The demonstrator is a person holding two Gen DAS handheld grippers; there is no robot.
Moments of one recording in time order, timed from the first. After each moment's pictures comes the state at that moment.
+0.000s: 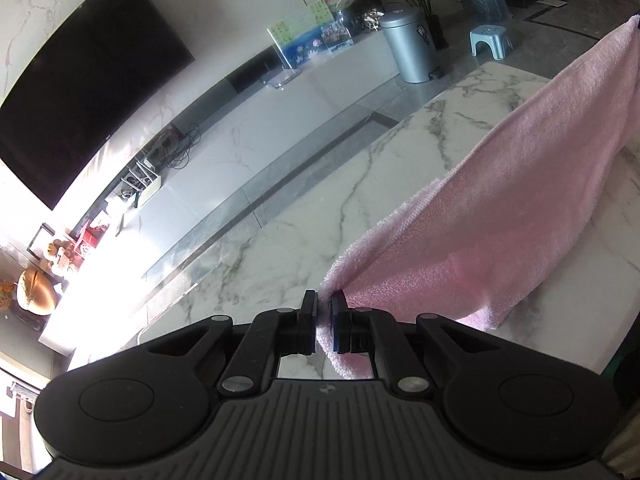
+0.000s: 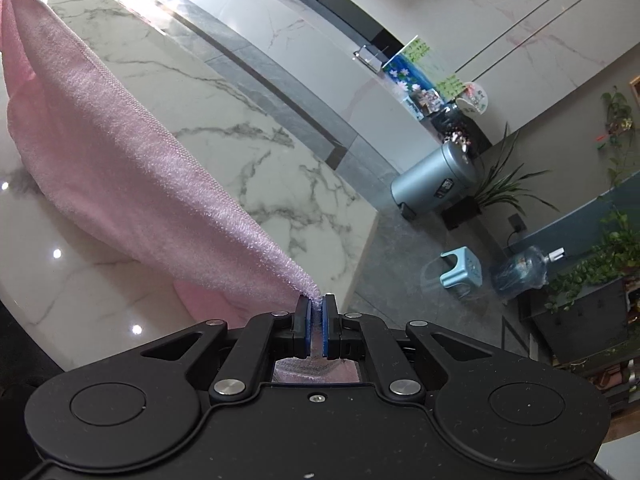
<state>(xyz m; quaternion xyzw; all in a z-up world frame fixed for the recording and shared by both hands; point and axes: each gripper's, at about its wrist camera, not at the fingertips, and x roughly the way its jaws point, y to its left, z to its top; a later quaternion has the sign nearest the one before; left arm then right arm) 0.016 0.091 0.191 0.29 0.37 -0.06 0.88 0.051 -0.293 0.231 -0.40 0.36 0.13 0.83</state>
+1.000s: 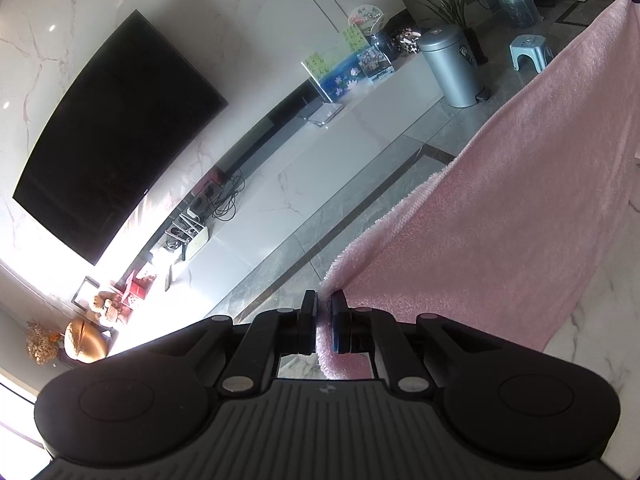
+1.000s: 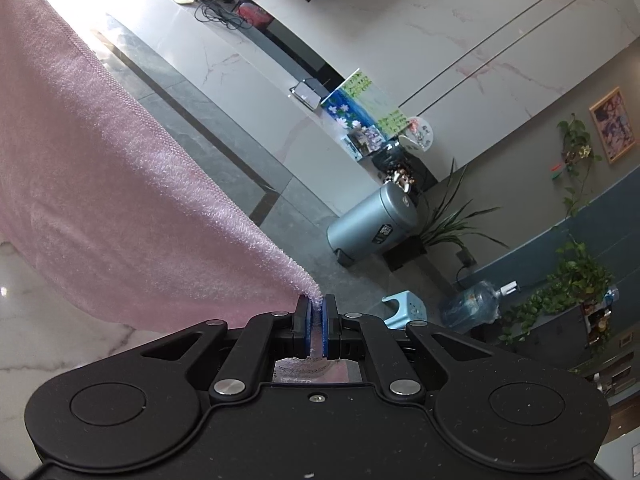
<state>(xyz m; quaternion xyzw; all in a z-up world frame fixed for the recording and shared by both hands) 0.171 0.053 0.243 0.34 0.33 -0.01 0.88 0.215 -0.284 0.290 -0.41 0.30 0.08 0.86</state>
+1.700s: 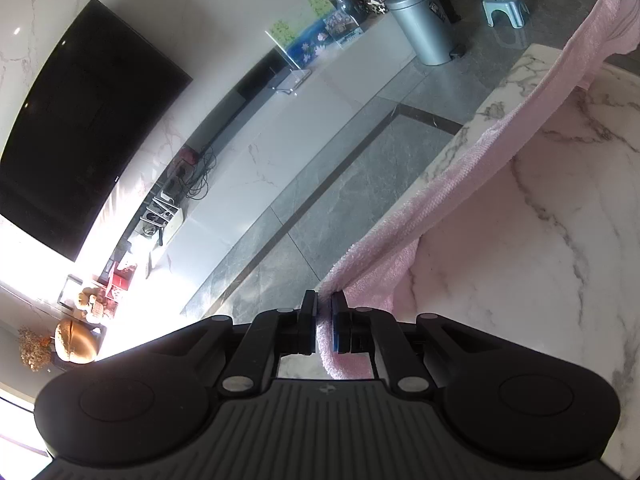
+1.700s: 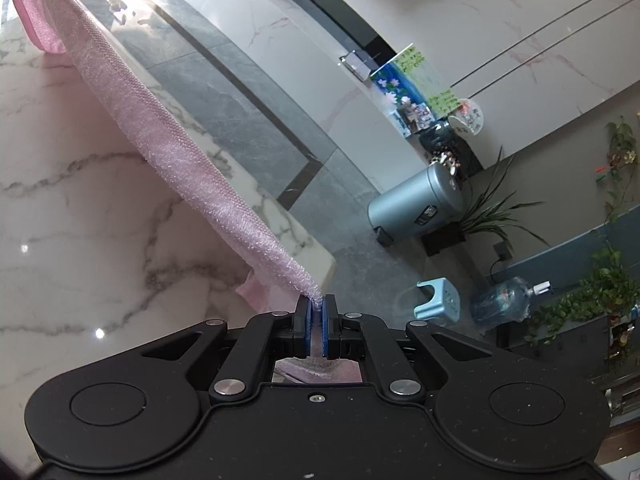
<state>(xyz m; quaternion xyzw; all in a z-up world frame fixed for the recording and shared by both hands) 0.153 0.057 0.167 0.37 0.39 -0.04 0.84 0.200 -0.283 0.197 -0.44 0.37 0.14 0.81</state>
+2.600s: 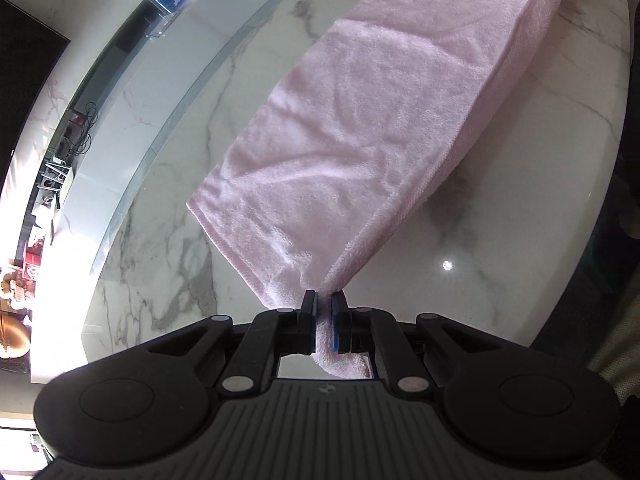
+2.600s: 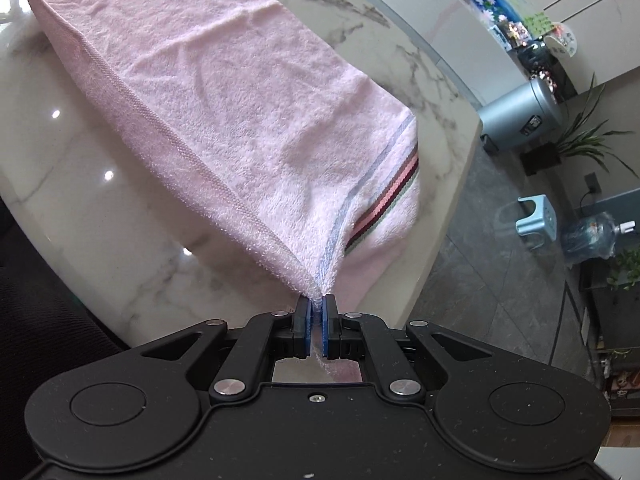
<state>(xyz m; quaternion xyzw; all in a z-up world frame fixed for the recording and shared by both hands) -0.001 0.043 0.055 0.38 0.50 -0.16 0.76 0.047 -0.325 0.081 -0.41 0.50 0.19 0.74</state>
